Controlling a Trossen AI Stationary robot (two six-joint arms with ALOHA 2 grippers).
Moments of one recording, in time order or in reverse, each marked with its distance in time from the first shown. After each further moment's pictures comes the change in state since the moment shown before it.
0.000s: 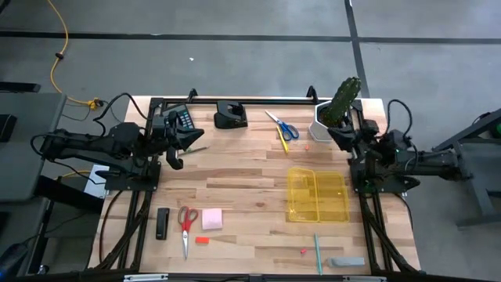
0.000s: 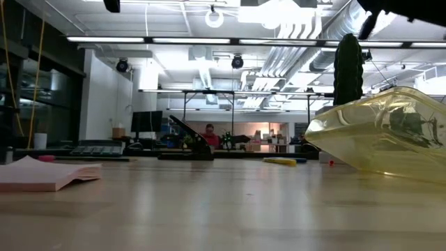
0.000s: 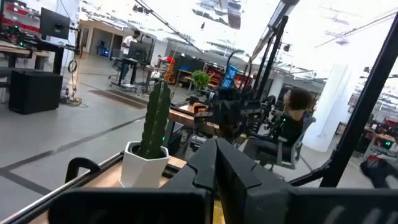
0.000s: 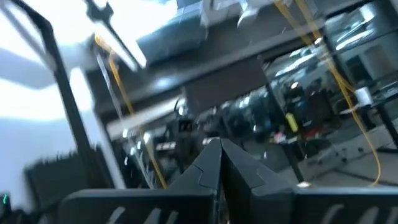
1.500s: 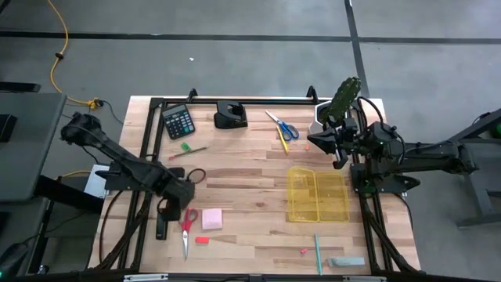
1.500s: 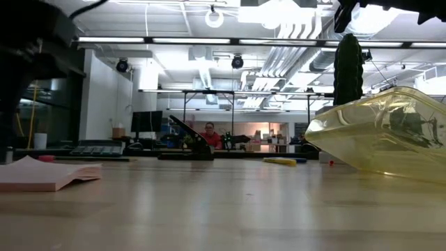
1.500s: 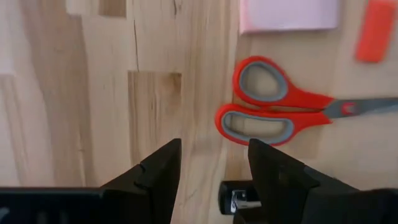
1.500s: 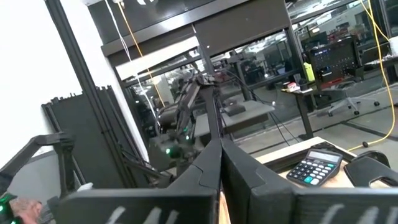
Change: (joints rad) left arm -0.437 0.568 0.138 -1.170 0.309 -0.360; right arm 0.000 0.258 0.181 -0.124 -0.136 -0.010
